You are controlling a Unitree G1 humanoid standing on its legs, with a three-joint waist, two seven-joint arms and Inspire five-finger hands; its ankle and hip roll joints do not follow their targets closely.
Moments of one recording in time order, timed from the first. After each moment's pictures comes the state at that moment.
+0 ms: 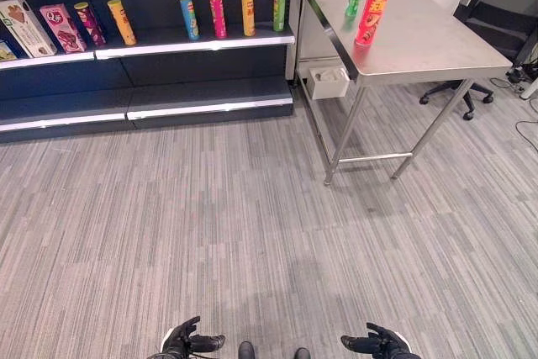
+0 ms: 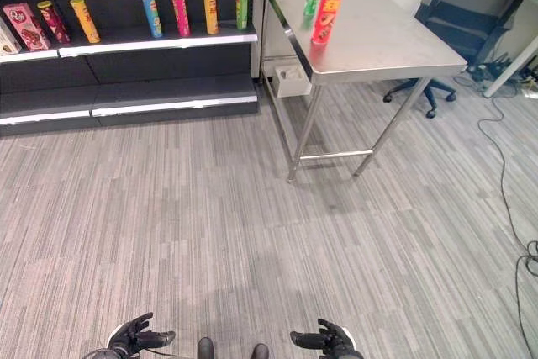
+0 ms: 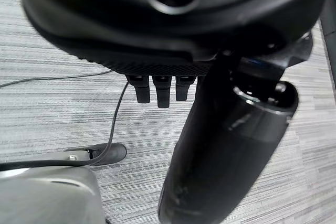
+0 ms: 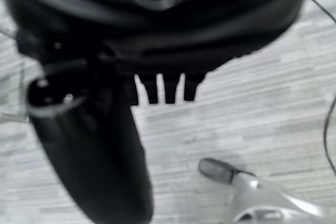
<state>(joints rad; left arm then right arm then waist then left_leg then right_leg) 0.03 0.23 -0.11 1.09 -0.29 -0.07 0.05 -0.01 -0.27 0.13 1.11 0.25 -0.01 -0.05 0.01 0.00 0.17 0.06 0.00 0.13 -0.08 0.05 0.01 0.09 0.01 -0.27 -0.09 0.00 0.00</state>
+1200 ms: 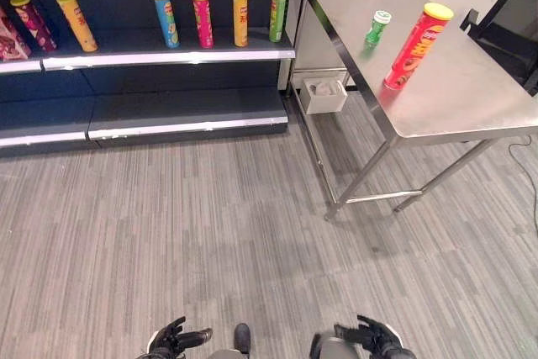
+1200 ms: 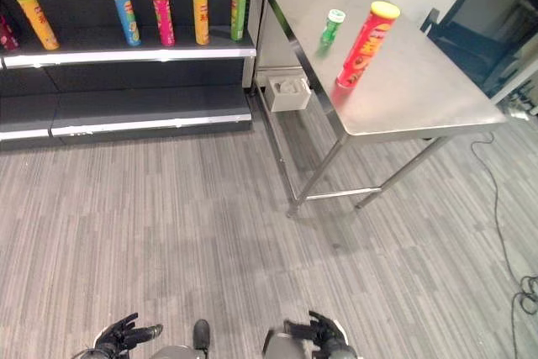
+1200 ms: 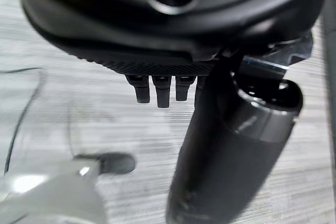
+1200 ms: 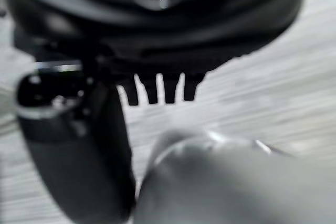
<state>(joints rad) 0.02 0.26 -0.07 1.12 -0.37 -0.06 0.05 -0.03 -0.25 0.13 1.05 0.25 -0.04 -0.05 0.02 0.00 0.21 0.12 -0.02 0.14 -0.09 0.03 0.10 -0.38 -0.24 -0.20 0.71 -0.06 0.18</state>
